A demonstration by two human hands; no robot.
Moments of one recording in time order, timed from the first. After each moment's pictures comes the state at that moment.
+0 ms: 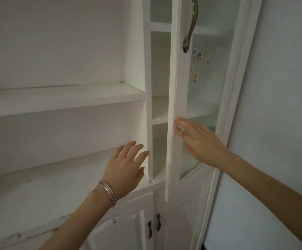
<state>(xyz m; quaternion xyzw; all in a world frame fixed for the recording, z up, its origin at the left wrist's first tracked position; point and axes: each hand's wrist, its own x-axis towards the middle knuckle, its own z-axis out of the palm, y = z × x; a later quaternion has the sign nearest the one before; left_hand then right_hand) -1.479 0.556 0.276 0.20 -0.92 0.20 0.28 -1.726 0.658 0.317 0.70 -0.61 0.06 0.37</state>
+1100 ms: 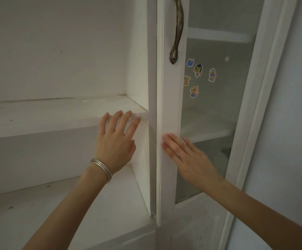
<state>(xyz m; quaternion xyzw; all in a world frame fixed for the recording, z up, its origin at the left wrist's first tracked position) -1.542 0.437 0.348 0.30 -0.82 0.31 0.37 -1.759 0.546 0.289 0.69 -0.56 0.05 0.46</state>
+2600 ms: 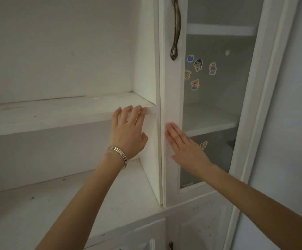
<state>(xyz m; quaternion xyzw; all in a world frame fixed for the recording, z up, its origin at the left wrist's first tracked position) -1.543 0.441 0.354 0.32 -0.82 0.30 0.36 -1.725 0.531 0.296 0.64 -0.65 0.00 0.41</state>
